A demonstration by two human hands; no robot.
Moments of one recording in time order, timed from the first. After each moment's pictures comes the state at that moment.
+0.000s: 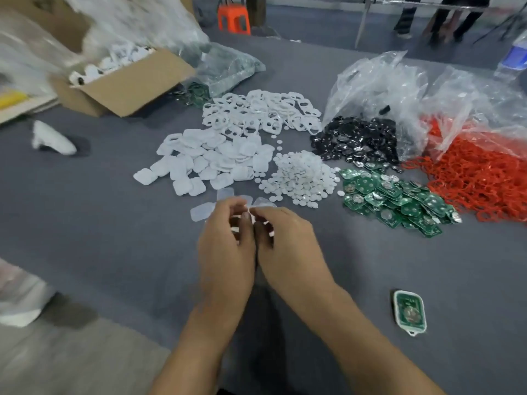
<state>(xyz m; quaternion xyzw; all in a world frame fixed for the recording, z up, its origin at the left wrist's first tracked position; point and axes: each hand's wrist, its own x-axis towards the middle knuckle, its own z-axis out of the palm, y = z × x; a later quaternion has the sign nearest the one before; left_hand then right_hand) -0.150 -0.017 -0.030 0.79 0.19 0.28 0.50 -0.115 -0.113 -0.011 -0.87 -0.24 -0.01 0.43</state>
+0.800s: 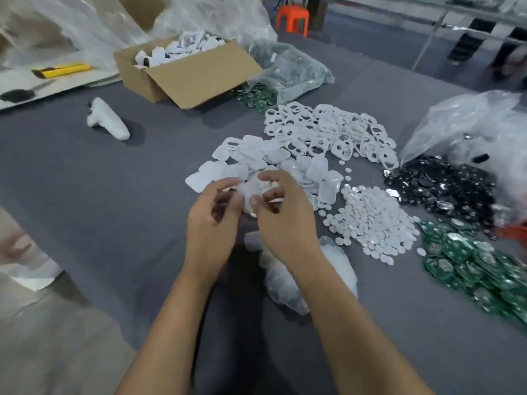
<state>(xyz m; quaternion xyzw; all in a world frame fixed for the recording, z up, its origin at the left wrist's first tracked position) -0.102 0.126 -0.057 0.67 0.23 0.33 0.62 -0.041 0.028 -0.017 -0.80 -0.18 0.09 0.56</state>
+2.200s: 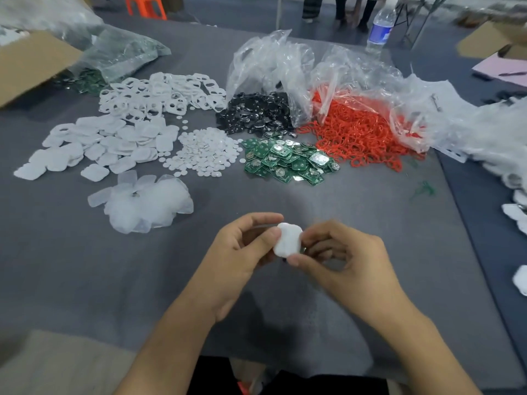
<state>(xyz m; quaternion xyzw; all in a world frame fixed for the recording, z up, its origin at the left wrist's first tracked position) -0.182 -0.148 -0.033 0.59 0.03 -0.10 0.80 -0.185 -0.342 -0.018 -0.83 -0.15 -0.07 0.53</state>
